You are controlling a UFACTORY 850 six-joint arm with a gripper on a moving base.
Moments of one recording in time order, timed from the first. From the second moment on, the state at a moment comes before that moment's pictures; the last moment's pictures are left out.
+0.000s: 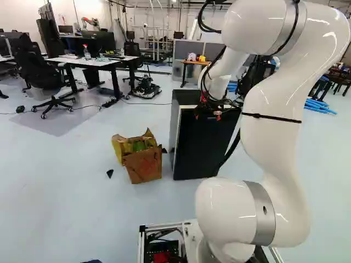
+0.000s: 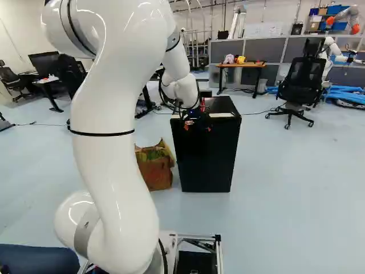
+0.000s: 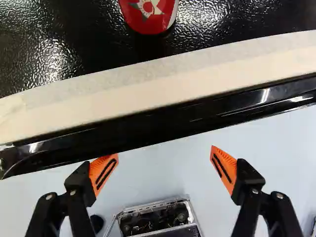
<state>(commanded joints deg) -14.2 -24.4 -64.1 -2.8 -17.0 0.0</state>
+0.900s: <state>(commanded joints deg) -14.2 -24.4 -64.1 -0.9 -22.7 0.0</state>
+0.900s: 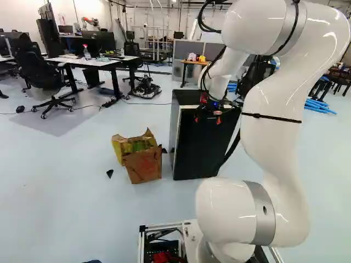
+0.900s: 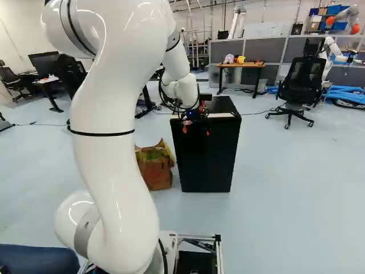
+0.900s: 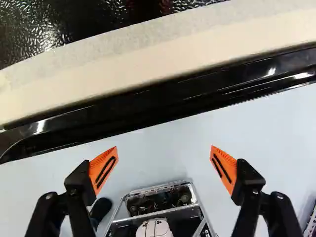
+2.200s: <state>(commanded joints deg) -14.5 -21.0 -59.7 -1.3 -15.2 0.0</state>
